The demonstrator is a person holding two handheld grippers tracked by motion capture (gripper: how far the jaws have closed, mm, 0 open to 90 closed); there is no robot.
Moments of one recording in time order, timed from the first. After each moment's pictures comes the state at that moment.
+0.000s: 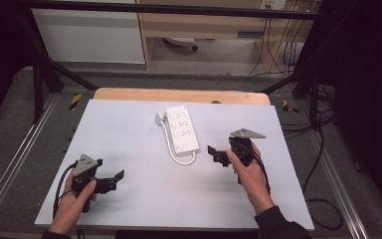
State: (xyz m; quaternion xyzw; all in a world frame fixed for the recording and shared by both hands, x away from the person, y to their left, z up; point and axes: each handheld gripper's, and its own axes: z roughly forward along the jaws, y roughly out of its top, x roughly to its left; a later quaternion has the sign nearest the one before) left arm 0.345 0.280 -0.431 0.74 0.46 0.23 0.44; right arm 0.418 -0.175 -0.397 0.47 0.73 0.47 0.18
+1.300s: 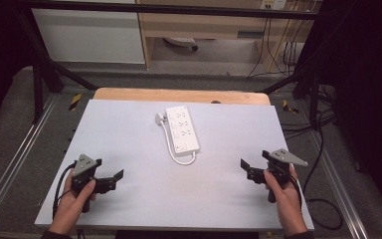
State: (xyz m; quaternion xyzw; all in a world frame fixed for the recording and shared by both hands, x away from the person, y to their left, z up) left arm 0.344 0.282 -0.430 0.73 0.46 0.23 0.44; right arm 0.362 -0.263 -0.417 0.48 0.69 0.49 0.24
